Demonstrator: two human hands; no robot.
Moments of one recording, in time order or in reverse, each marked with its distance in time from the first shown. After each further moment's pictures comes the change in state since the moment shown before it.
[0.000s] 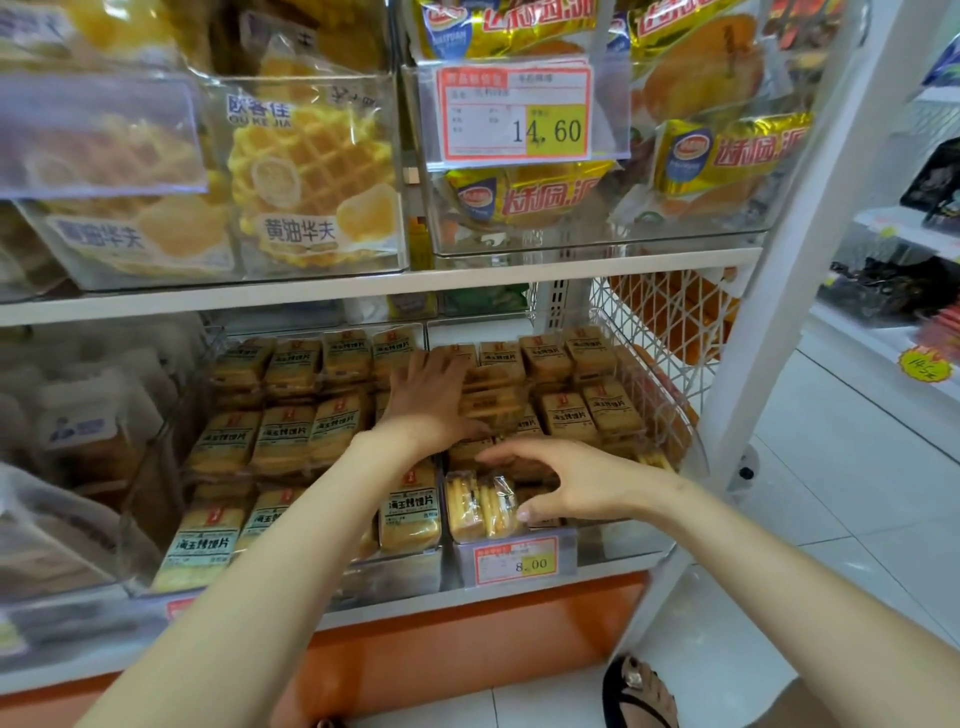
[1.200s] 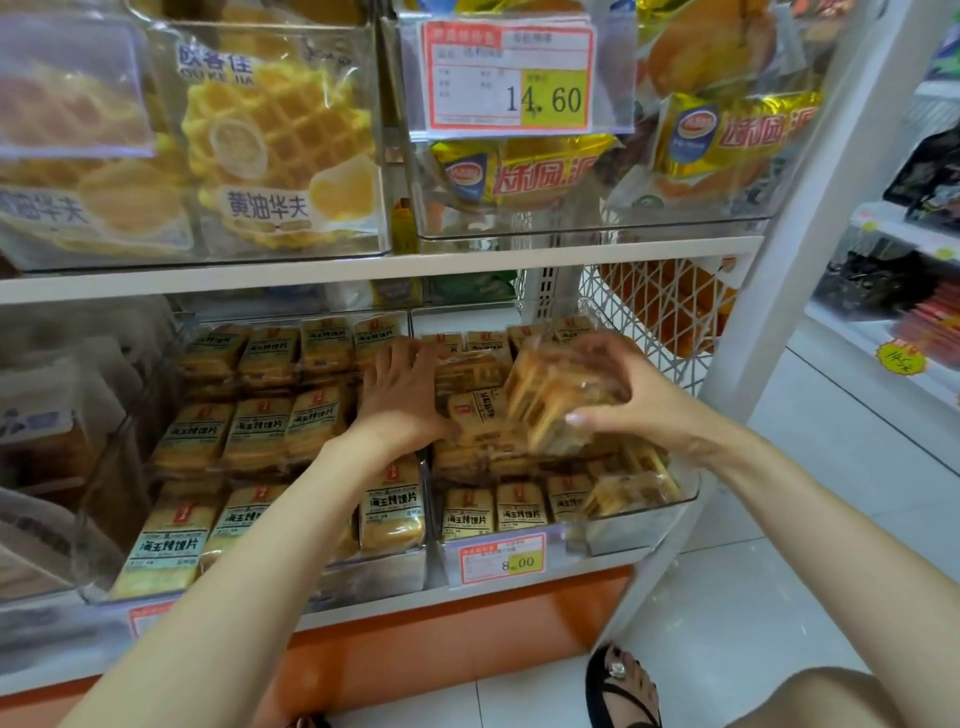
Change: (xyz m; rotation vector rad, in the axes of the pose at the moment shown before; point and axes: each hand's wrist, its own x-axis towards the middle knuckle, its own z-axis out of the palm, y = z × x) left_hand -0.004 -0.009 0.006 -0.171 0.045 -0.078; right_hand -0.025 0.014 -0.053 0.408 0.369 -0.022
